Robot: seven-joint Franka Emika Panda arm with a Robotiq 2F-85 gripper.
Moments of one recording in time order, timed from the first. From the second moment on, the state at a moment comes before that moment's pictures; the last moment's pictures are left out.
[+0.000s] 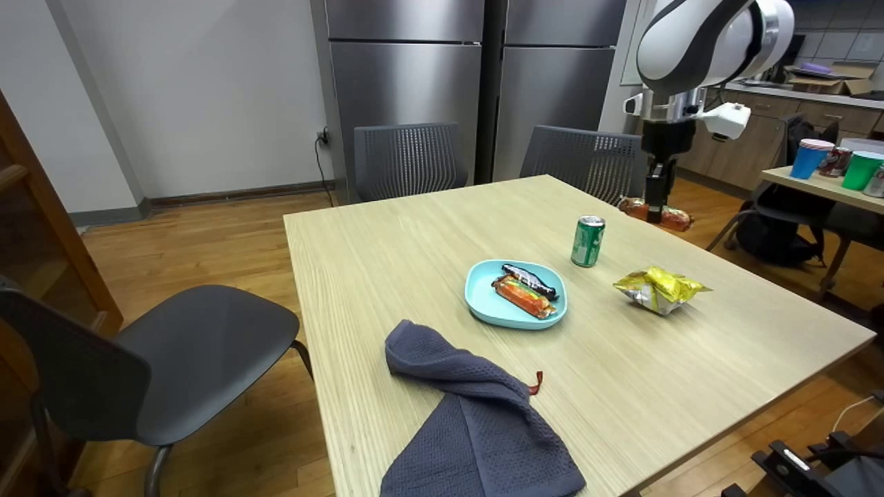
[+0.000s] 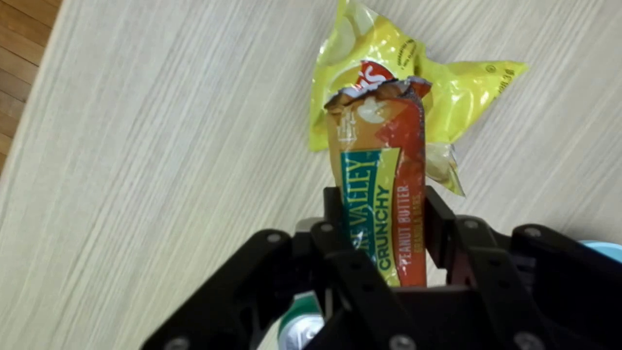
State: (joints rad) arm -0.16 0.53 -0.06 -1.94 -0.18 2.38 -0.69
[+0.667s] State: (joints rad) arm -0.07 0.54 0.03 -1.95 -0.18 2.33 -0.67
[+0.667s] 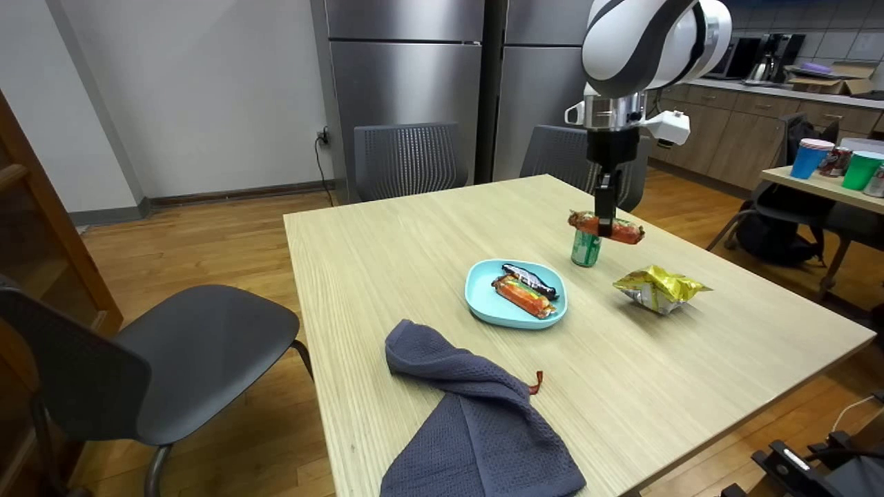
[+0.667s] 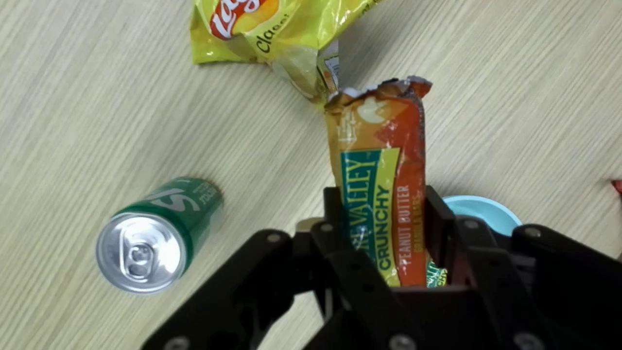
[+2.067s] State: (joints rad) arm 0.04 0.81 0.16 -1.72 -0.04 2.35 -0.46
